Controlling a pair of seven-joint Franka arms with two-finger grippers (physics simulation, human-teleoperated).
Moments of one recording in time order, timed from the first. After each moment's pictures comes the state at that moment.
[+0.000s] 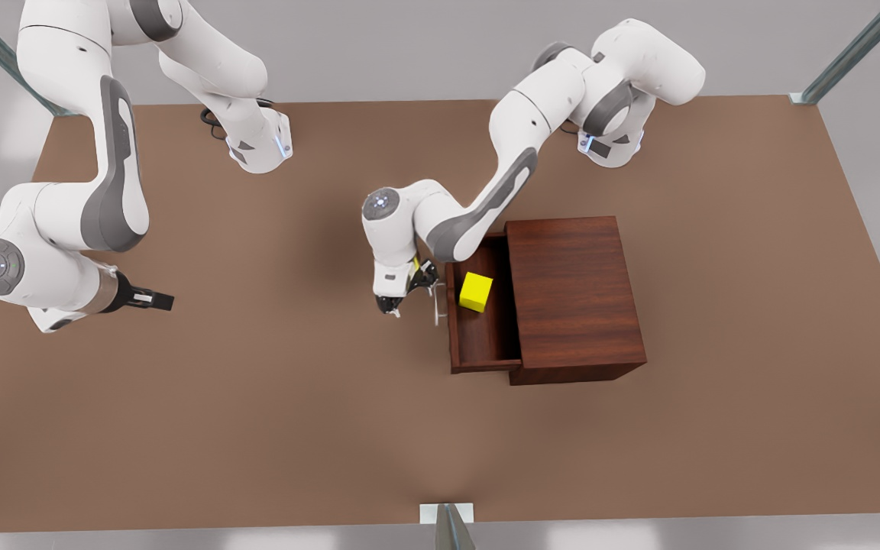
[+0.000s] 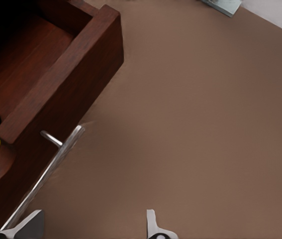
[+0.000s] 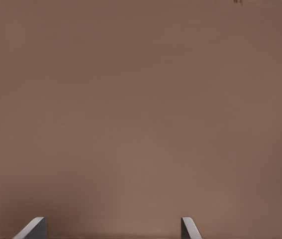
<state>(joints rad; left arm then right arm) -0.86 0.94 -0.03 -0.96 0.29 1.93 -1.60 -0.30 0.26 0.29 -1.57 -0.09 1.61 0.18</state>
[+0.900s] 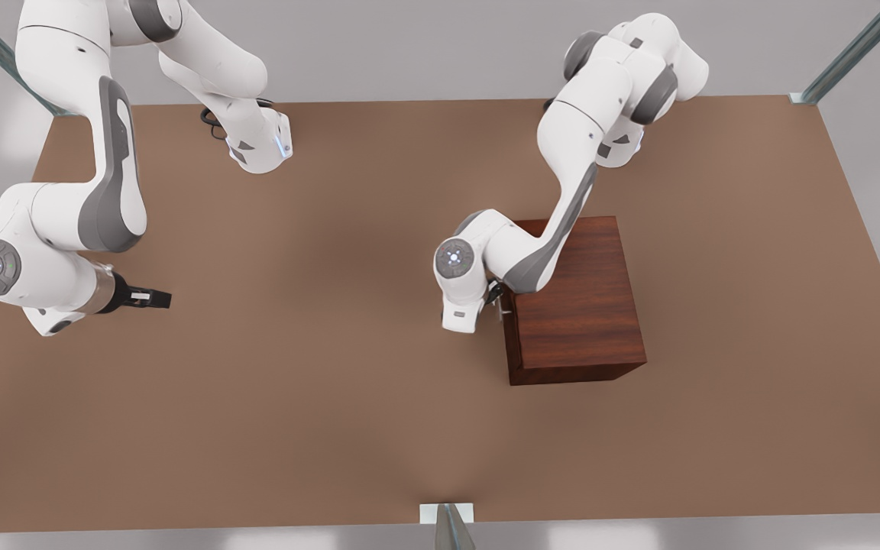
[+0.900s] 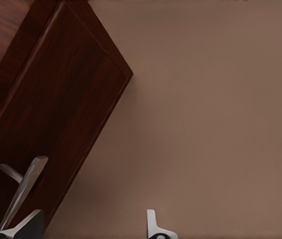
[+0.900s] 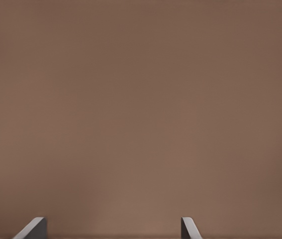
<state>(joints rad) -0.68 0.76 -0.03 -1.27 0.16 1.89 -1.31 -0.31 0.26 0.29 -1.56 -0.10 1.61 0.10</state>
